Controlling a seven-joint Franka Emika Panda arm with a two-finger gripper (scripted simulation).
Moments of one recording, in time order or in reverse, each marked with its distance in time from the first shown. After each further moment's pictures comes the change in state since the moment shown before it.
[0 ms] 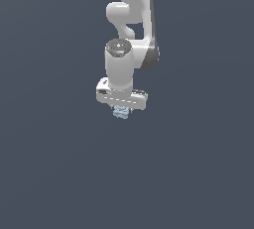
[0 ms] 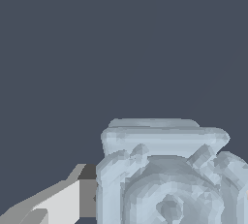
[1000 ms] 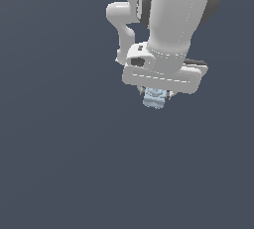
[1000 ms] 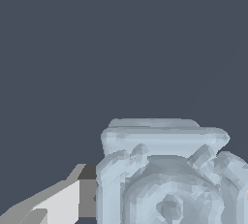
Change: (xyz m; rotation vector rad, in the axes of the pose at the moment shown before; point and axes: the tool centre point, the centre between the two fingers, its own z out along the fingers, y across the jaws) arm 0.037 -0.121 -0.163 0.001 0.000 -0.001
